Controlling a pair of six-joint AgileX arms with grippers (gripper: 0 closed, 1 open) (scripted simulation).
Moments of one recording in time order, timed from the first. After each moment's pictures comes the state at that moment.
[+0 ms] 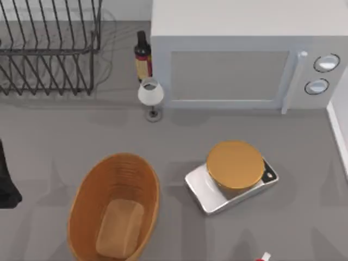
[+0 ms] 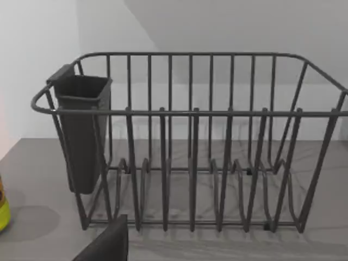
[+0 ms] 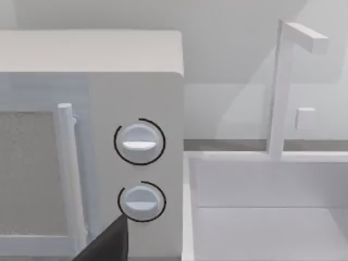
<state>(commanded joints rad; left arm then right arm) 0.00 0.00 0.00 0.00 0.00 0.00 0.00 0.00 0.00 0.00 0.00 0.00</state>
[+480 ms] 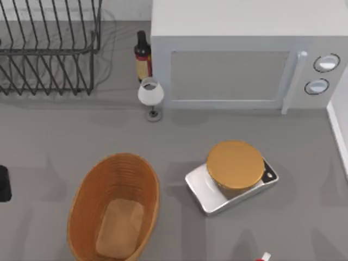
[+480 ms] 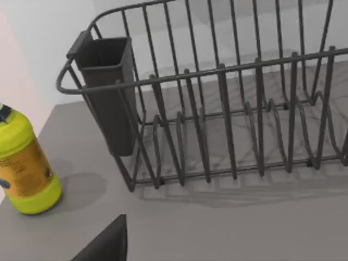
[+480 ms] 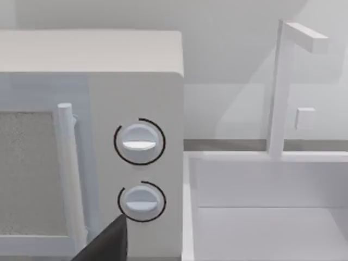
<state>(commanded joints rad) 0.04 0.22 0.19 -0.14 -0.01 0.18 0.00 0.00 0.00 0.00 0.00 0.00</state>
